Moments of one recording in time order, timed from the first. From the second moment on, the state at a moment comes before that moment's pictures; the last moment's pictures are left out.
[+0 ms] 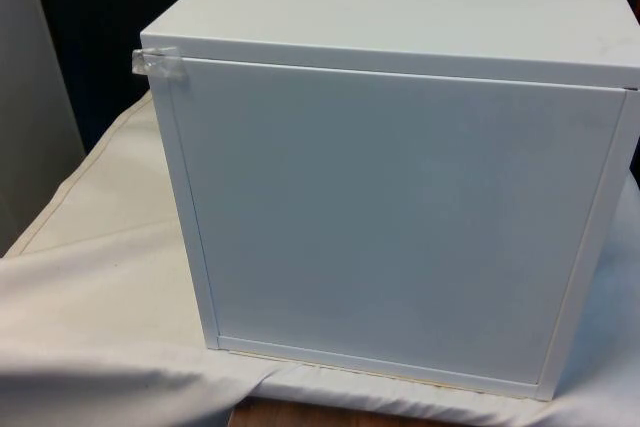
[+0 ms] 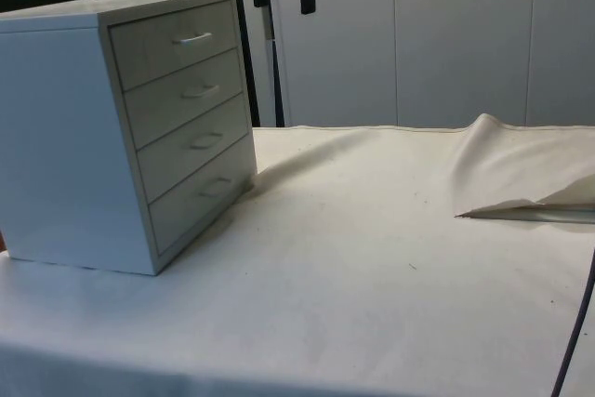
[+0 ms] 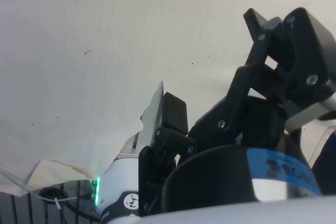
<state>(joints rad) 0.42 -0.22 -0.38 -2.22 -0.20 2.10 -0.98</state>
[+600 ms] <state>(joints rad) 0.42 -0.22 -0.38 -2.22 -0.20 2.10 -1.12</state>
